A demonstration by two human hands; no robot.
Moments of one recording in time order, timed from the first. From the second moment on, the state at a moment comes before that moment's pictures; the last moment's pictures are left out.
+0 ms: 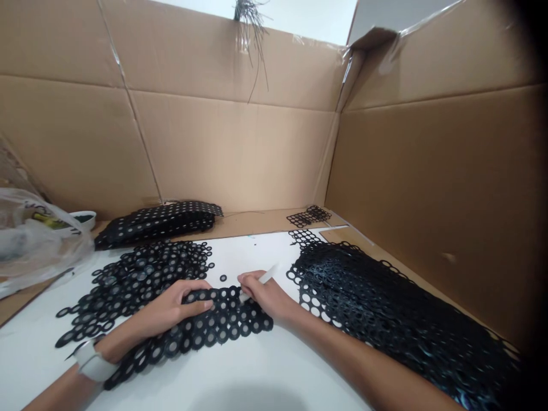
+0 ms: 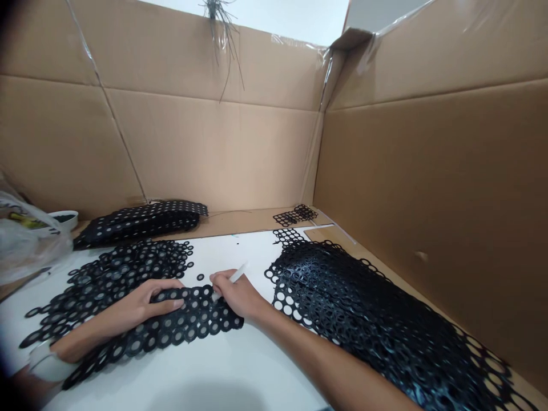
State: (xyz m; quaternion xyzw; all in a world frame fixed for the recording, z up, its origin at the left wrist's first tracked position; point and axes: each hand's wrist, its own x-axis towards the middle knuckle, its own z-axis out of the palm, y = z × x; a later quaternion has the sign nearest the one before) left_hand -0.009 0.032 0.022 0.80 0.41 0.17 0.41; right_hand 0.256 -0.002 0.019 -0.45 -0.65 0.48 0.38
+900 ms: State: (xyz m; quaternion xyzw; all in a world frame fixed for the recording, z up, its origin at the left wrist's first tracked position) left_hand -0.032 0.033 0.047 0.84 0.51 0.09 0.18; right_hand 0.248 -0.006 0.012 -0.45 -0.69 0.46 0.33
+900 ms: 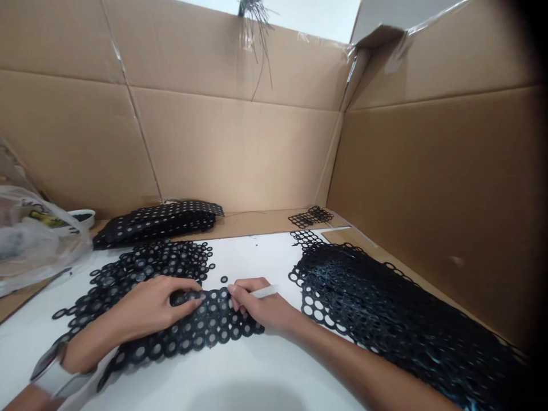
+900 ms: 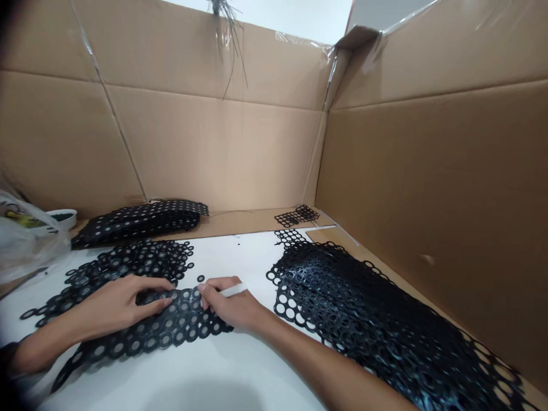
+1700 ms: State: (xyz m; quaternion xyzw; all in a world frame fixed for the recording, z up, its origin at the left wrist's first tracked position) left_hand 0.005 0.018 0.005 0.86 0.38 0.22 0.24; right_hand 0.249 -0.005 0.010 -0.40 -0.72 0.44 0.36
